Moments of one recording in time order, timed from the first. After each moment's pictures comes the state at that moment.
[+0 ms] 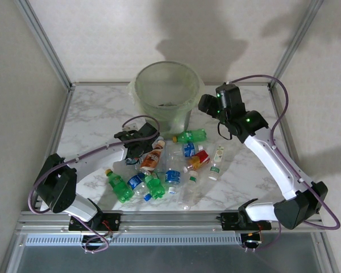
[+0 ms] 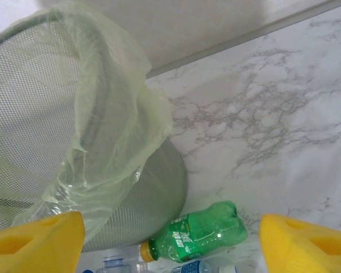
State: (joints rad) left arm -0.69 1.51 1.04 -0.75 -0.48 -1.03; right arm 0.53 1.32 1.40 -0.70 0.26 0.65
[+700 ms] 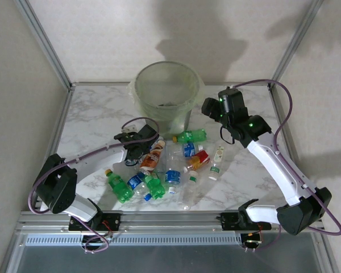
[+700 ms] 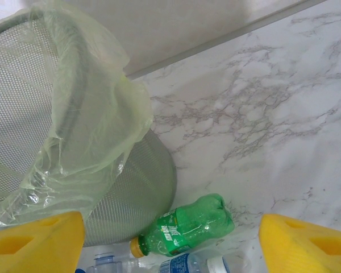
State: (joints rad) left arm -0.69 1.50 1.01 -0.74 -0.50 -1.03; right arm 0.53 1.27 1.35 -0.71 0.29 0.67
